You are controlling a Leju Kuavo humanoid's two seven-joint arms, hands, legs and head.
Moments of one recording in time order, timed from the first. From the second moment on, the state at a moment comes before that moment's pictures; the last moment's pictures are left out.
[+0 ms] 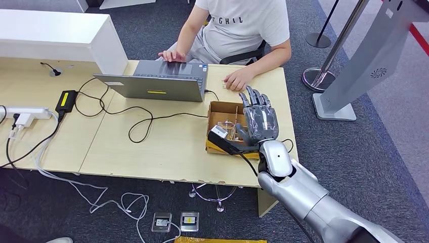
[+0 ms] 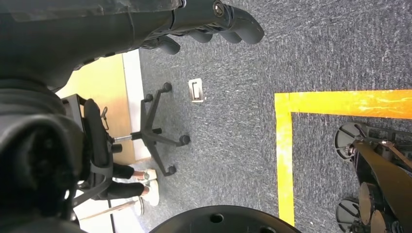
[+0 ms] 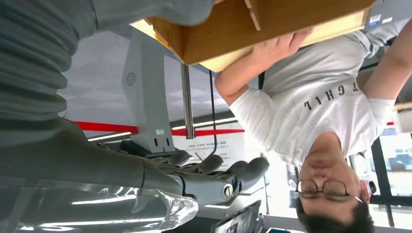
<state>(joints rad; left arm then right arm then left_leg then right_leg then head) -0.11 0.09 -1.19 -0.24 1.14 0.27 0.10 -0.82 -0.09 1.01 -0.93 0.87 -0.37 0.40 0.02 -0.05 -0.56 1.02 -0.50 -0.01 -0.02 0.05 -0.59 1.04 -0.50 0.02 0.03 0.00</state>
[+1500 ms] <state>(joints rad) -0.11 0.09 -1.19 -0.24 1.13 0.27 0.10 -0.77 -0.09 1.05 -0.90 0.82 -0.23 0.41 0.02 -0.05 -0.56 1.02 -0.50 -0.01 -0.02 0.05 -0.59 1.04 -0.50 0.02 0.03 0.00</state>
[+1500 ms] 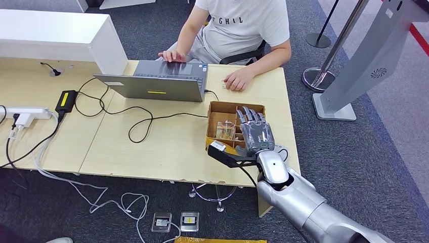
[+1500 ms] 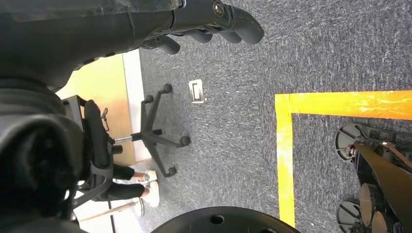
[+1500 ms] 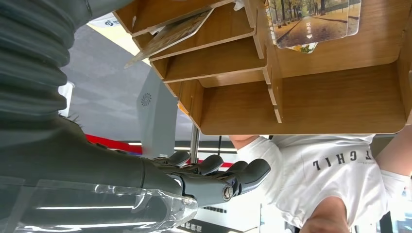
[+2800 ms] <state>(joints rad) -0.12 0.10 -1.19 -0.24 1.13 0.27 0.10 -0.77 -0.11 1.06 -0.88 0.84 -0.20 0.44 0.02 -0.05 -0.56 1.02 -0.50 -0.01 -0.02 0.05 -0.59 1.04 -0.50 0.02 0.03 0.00</state>
